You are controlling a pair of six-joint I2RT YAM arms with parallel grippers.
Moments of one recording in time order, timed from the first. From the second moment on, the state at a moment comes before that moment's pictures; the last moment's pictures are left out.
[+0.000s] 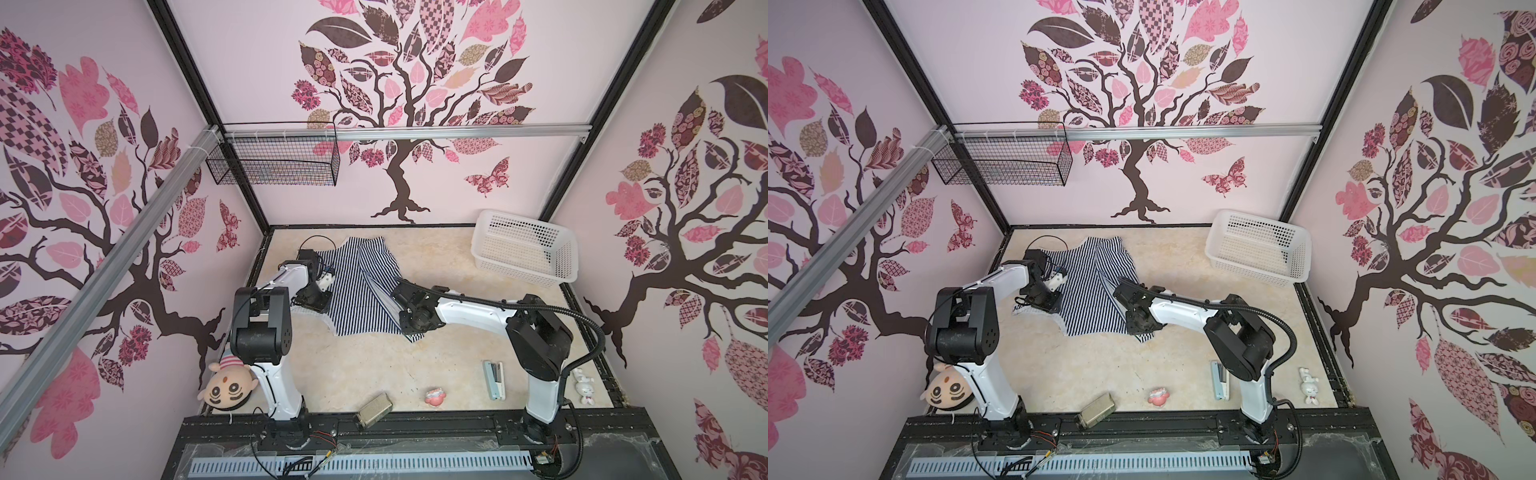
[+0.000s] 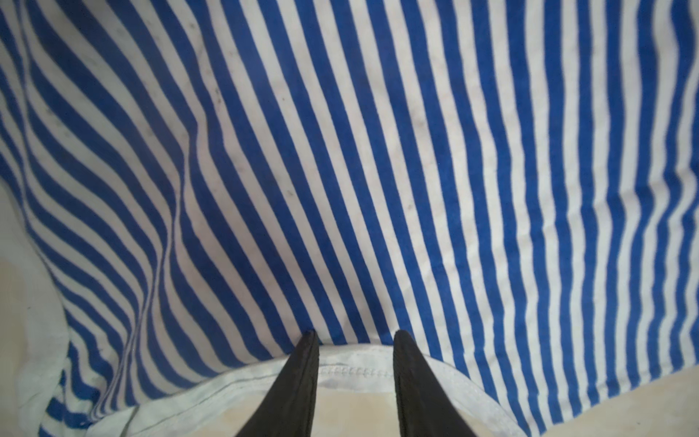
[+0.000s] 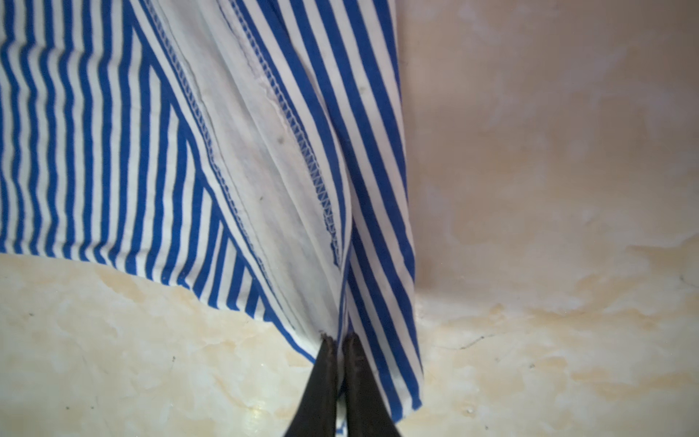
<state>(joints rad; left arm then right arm) 0.00 1.90 1.27 -0.82 0.07 0.40 0.86 1.90 1.31 -0.66 0.11 0.70</state>
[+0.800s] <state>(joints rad) -0.01 1.78 1.09 -0.78 0.02 0.47 0.72 1.58 0.85 -0.52 0.06 0.94</state>
